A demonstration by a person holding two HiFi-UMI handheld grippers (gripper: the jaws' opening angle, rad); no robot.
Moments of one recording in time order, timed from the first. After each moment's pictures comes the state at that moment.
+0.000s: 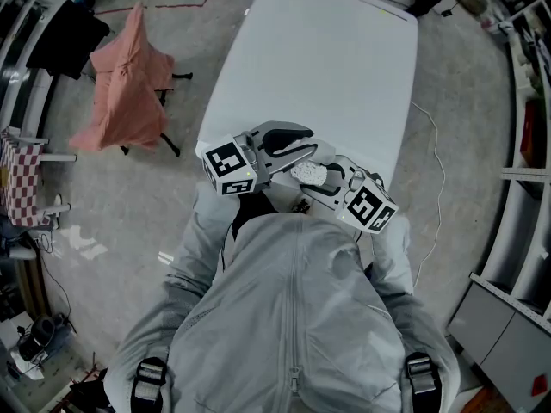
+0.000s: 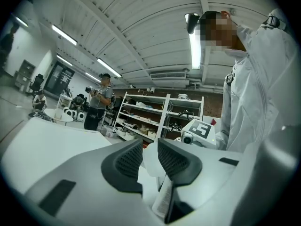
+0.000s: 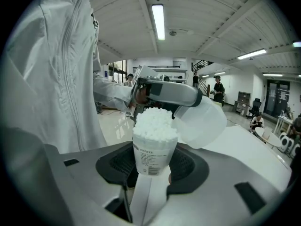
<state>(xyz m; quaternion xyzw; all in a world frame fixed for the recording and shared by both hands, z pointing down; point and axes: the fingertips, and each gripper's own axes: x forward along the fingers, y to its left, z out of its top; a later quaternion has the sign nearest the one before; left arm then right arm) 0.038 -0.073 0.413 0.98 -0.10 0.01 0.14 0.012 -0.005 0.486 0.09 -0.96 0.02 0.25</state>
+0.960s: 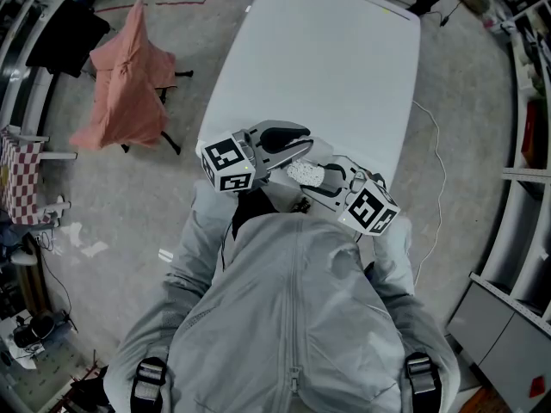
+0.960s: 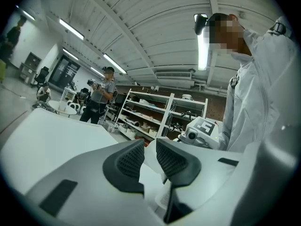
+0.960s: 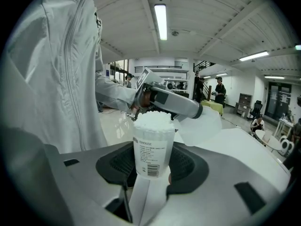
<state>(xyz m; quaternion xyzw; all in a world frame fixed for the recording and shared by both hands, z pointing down) 0.030 -0.084 0.428 0.98 -0.11 0.02 0.18 0.010 -0.008 0.481 0.08 -0.96 0.00 0.26</state>
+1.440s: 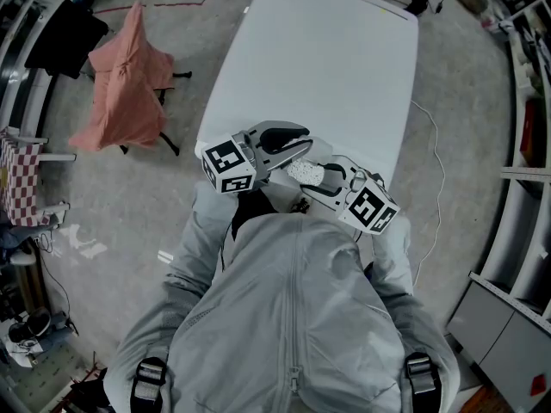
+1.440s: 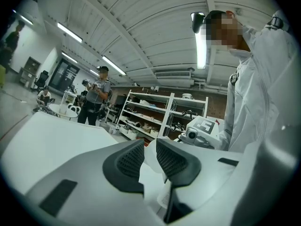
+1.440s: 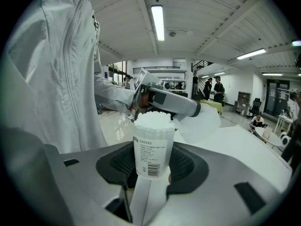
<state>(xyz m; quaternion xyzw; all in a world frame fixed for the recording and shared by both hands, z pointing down) 0.034 -0.083 0.429 0.98 -0.12 0.02 0.16 0.016 -0.007 0.484 0.09 -0.96 0.02 0.25</state>
